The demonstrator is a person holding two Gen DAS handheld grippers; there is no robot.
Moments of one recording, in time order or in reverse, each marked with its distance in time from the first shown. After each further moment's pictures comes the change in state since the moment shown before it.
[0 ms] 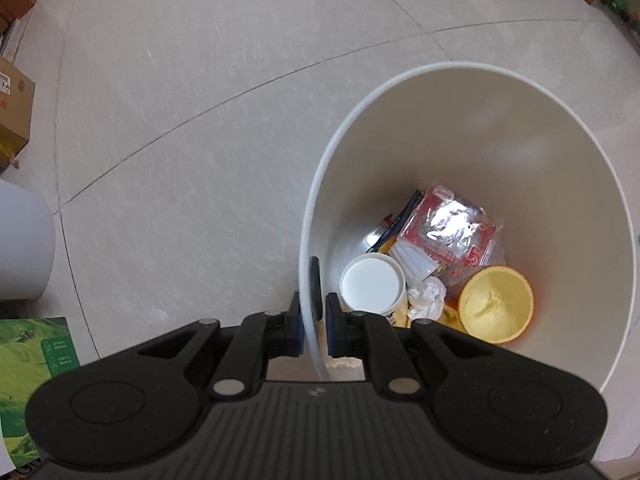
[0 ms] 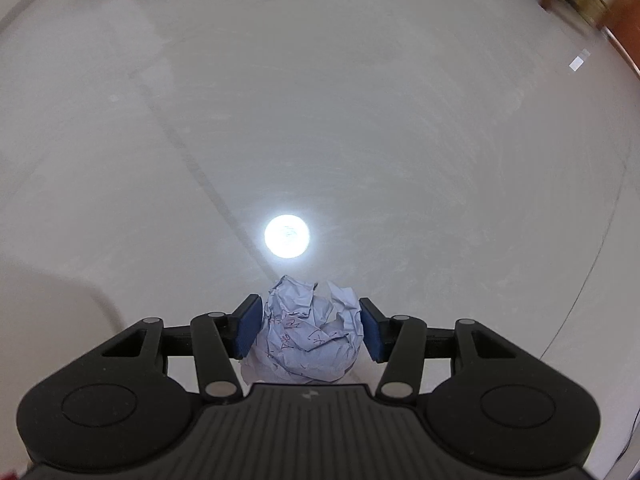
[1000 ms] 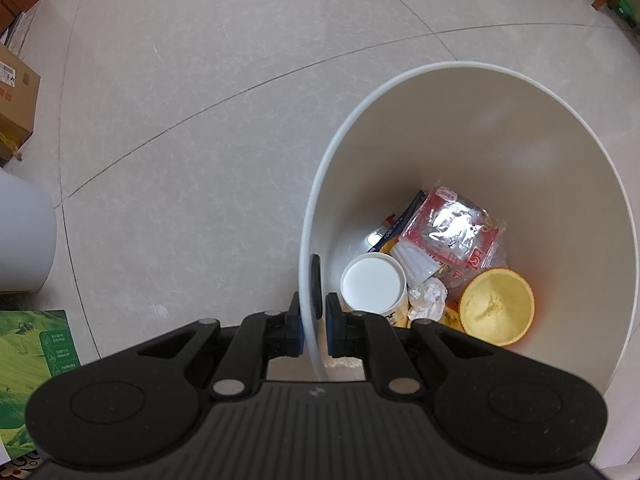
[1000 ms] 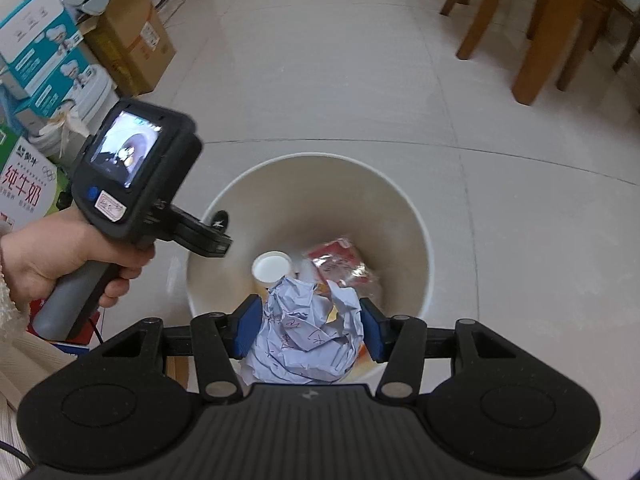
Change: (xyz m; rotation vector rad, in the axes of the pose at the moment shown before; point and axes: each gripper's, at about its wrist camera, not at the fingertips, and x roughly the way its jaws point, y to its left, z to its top) left arm 0.001 0.001 0.000 -0.023 0.002 0.002; right arm -0.190 0.250 -0.058 -0.654 -0.074 0.293
